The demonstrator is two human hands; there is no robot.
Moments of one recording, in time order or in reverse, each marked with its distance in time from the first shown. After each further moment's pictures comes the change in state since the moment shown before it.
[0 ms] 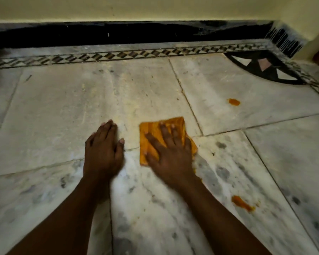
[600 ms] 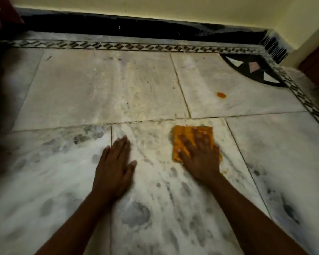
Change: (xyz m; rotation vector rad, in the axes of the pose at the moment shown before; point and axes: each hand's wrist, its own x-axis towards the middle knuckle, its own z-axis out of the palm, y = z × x) left_hand -0.163 0.039 -0.008 -0.068 -0.074 0.114; right_hand -0.104 0.098 -0.045 -0.071 -0.185 0.177
